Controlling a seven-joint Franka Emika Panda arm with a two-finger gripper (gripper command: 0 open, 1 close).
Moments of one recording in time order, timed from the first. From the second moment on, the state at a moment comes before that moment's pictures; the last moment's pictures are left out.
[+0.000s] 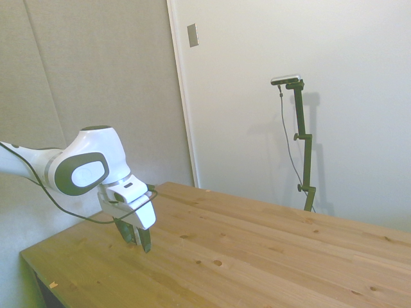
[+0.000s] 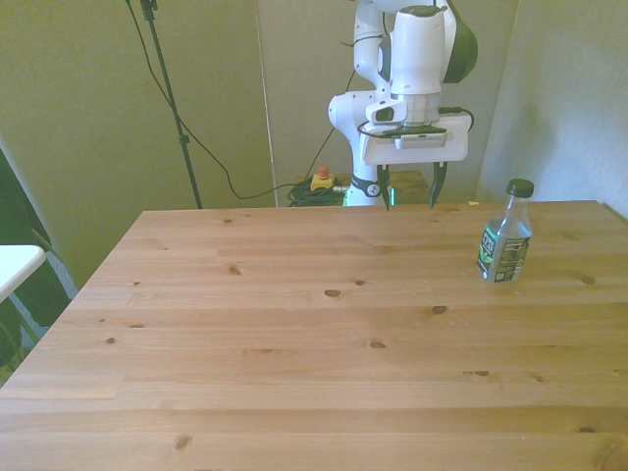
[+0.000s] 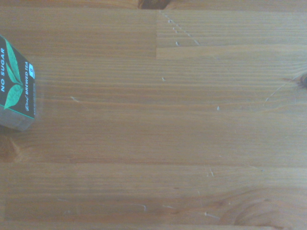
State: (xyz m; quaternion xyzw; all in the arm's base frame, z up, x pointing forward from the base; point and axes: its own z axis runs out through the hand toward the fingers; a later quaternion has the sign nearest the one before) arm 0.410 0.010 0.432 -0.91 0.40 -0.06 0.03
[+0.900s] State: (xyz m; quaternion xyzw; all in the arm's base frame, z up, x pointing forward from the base) arm 0.416 0.131 0.495 -0.90 0.43 -0.06 0.04
